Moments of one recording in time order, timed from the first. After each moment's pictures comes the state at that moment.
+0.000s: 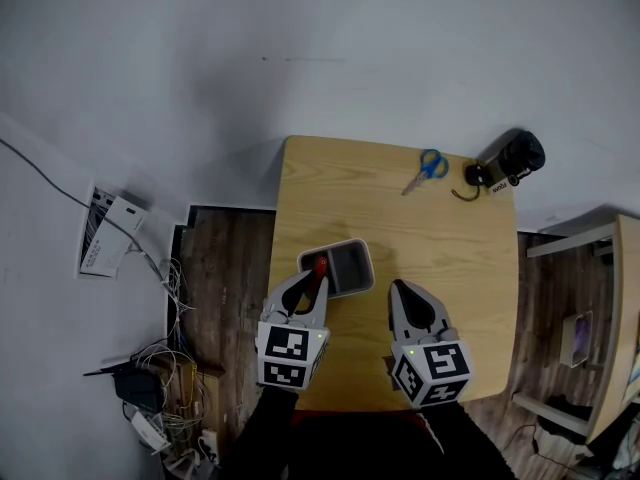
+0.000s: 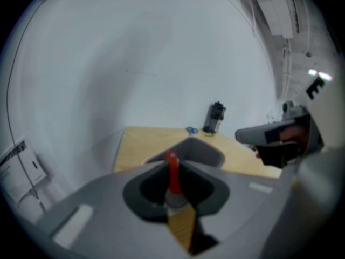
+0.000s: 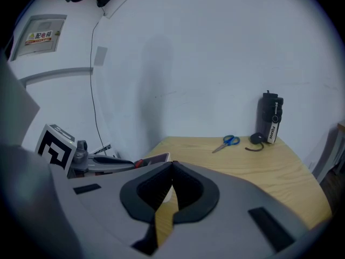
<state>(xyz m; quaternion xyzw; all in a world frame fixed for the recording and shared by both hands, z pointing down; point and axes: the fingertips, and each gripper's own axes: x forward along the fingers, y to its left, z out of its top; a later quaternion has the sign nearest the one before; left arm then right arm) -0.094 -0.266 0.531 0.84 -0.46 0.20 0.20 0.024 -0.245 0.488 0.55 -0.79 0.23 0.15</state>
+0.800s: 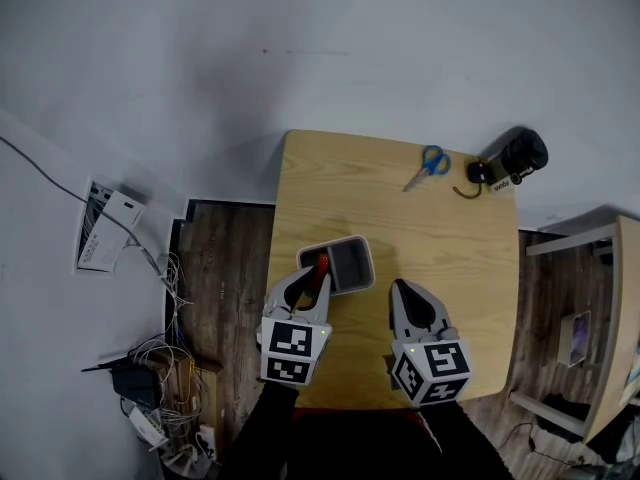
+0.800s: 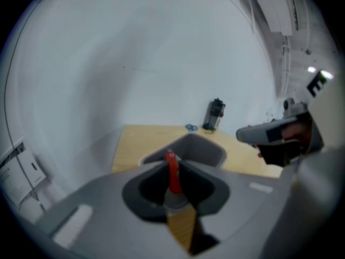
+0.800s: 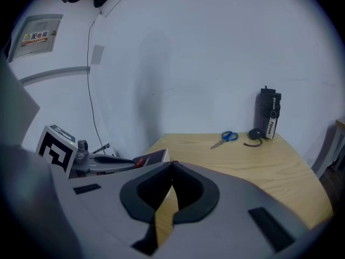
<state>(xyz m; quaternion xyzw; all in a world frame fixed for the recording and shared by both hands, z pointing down) -0.090 -0.267 0.539 0.84 -0.46 0.21 0.20 0.026 -0.242 0.496 0.56 -0.78 0.24 0.16</state>
